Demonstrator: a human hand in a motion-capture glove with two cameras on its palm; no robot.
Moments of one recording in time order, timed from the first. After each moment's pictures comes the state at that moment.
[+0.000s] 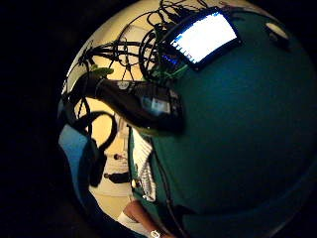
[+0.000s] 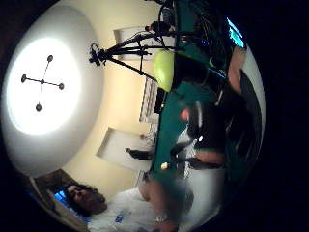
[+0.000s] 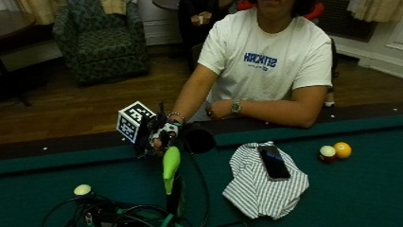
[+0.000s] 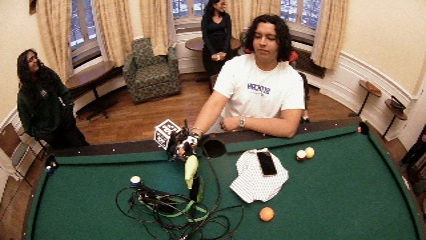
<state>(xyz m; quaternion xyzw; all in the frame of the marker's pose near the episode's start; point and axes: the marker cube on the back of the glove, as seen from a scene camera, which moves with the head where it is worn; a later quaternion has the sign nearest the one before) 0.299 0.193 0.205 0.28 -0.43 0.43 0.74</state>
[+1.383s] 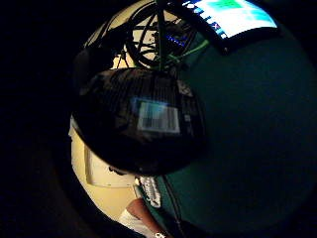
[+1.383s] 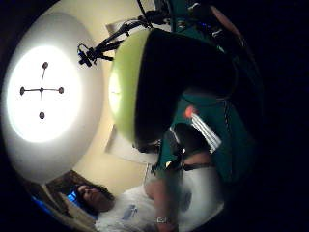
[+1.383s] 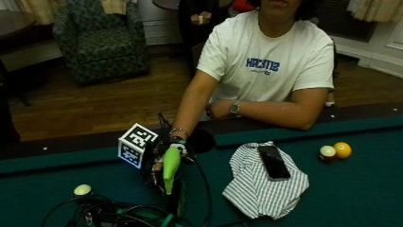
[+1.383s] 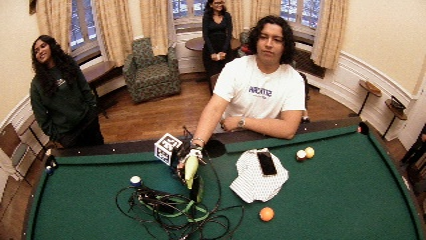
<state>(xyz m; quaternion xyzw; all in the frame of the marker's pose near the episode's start) 0.316 0.112 0.229 0.24 -0.48 0.41 0.74</state>
